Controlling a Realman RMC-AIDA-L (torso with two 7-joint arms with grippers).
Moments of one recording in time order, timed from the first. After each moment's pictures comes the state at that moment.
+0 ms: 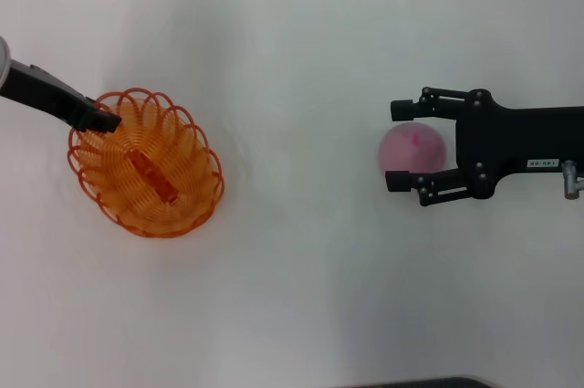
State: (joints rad) left arm -0.78 -2.08 0.84 0.84 2.75 1.35 -2.11; right arm 0.48 2.03 -0.58 -0.54 -2.10 -1.76 1.06
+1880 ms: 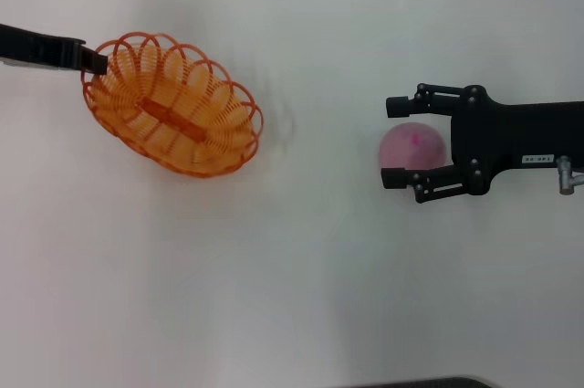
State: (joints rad) left arm -0.73 -2.10 0.68 0.99 2.63 1.44 -2.37; right arm 0.50 2.03 -0.58 -0.54 -2.11 -1.75 1.05
